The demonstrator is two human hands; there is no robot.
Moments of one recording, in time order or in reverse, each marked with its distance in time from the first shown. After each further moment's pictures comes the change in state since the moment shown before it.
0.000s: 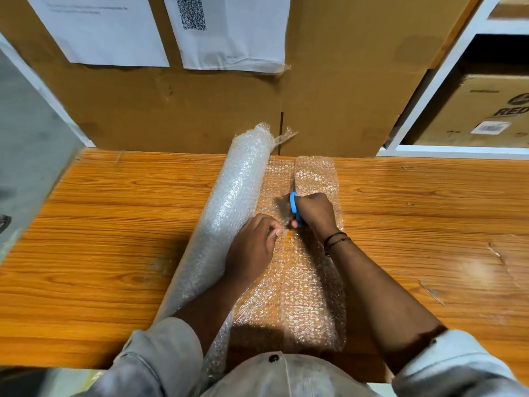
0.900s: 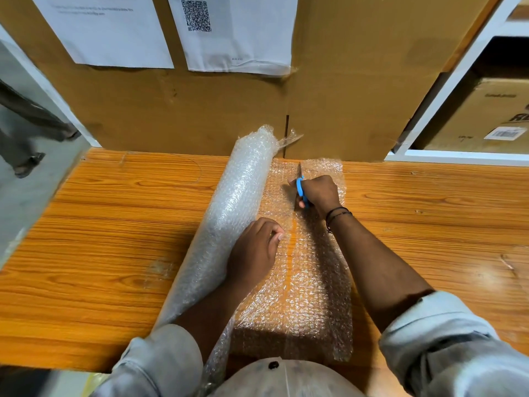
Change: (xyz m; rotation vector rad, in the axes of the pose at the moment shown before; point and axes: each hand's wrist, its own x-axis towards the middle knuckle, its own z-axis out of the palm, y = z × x) left_hand 0.004 -0.001 0.002 -0.011 0.028 0.018; right_hand 0.060 -0.027 -0.005 -0.045 0.032 -0.005
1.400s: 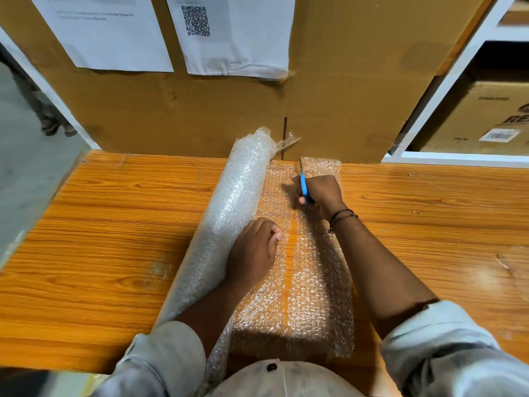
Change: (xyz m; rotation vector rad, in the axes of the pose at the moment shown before) left_hand 0.001 -0.004 0.004 0.050 -0.011 -0.018; right_hand -0.007 -0.003 -0.010 0.194 -0.059 -0.007
